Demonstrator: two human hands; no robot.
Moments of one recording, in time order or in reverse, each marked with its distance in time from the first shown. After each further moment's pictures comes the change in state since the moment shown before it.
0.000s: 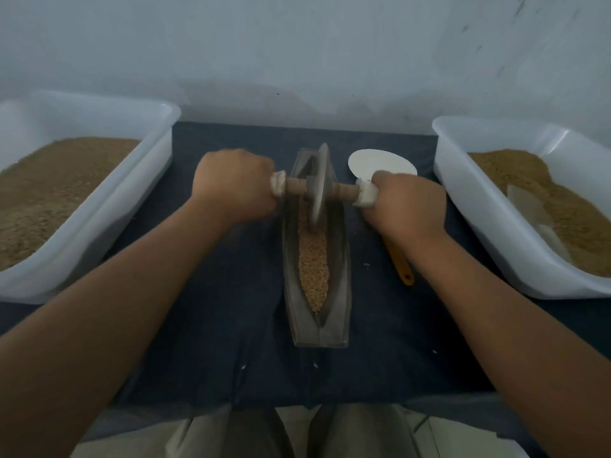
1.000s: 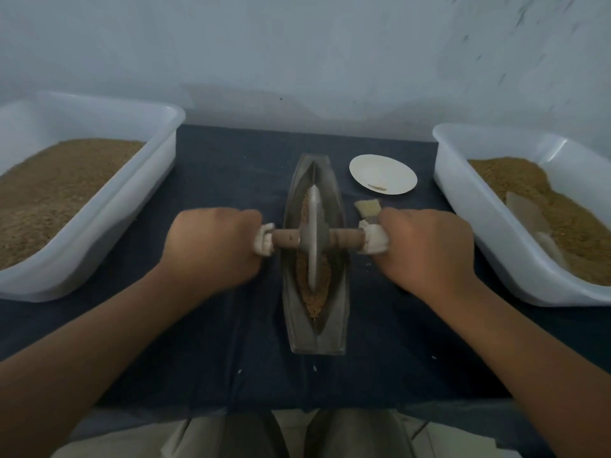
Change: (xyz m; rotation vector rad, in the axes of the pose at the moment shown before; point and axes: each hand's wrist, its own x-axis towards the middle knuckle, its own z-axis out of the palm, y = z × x) left_hand -0.093 0.004 -0.011 -0.053 0.089 0.010; right_hand -0.058 0.003 -0.042 0.099 0.162 -0.247
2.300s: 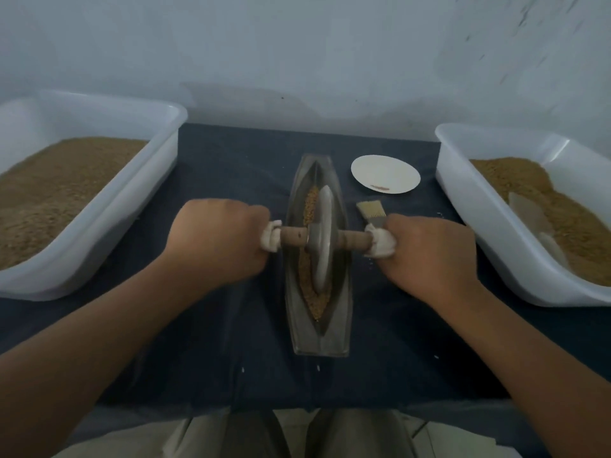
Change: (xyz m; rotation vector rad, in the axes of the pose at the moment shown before) left_hand 0.009 -0.003 -0.006 0.050 0.032 0.081; right_hand -0.009 -0.004 0.000 -0.009 -0.089 0.146
